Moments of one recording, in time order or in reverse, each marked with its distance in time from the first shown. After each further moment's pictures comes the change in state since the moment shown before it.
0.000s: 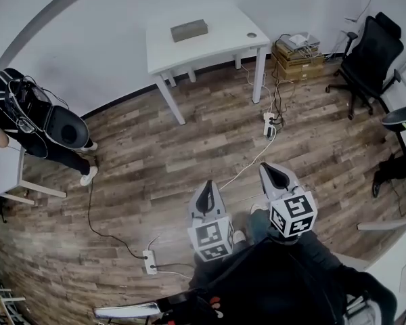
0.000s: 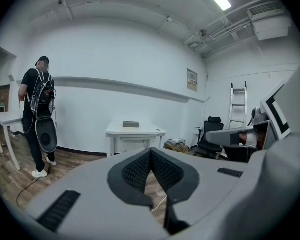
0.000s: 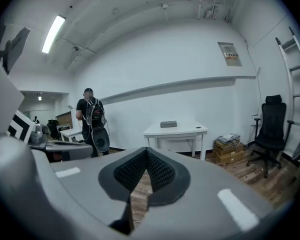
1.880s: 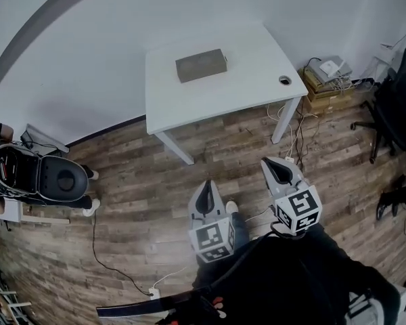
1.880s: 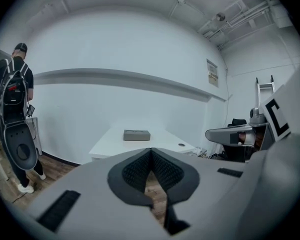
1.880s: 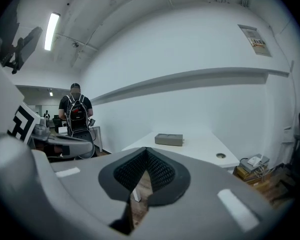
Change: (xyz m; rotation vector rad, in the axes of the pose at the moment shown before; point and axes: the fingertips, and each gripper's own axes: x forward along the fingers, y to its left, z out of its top) left arm 0.449 0.091 0.146 -0.014 -0.011 0.092; right arm 0.428 -0.209 0.150 -0.103 -0.024 0.144
